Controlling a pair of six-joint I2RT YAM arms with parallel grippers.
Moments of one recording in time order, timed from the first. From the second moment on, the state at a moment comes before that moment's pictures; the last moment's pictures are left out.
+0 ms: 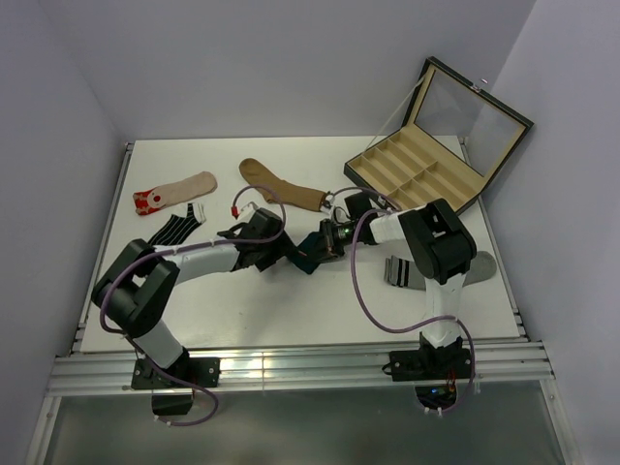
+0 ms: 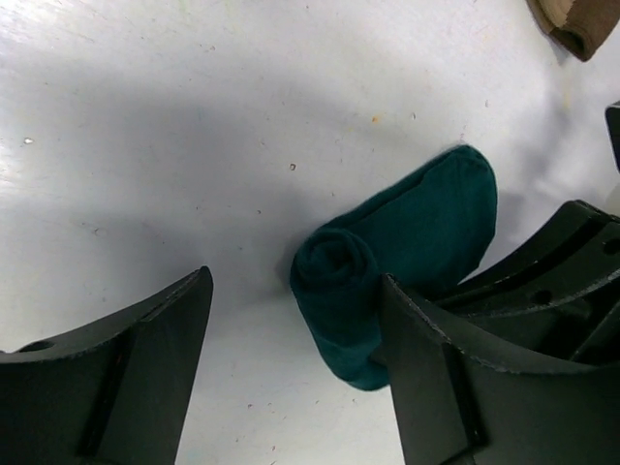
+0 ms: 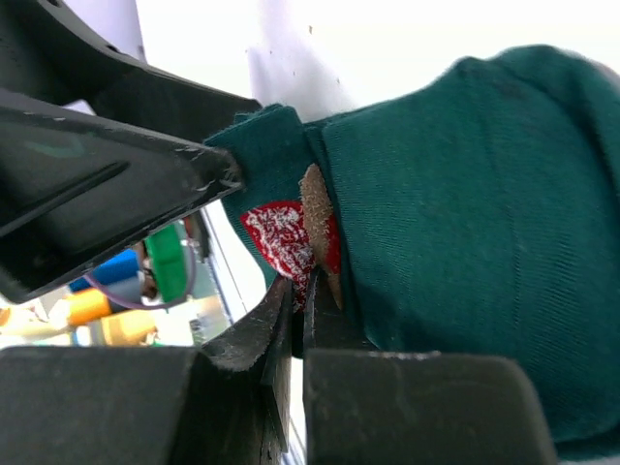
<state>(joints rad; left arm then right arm) -0.68 1.64 0.87 -0.13 -0.18 -1.16 0.41 2.01 0.99 0.08 -0.96 0.52</state>
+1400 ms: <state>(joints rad) -0.73 1.76 0.98 -0.13 -0.14 -1.16 0.39 1.81 0.88 0.09 -0.71 0.58</state>
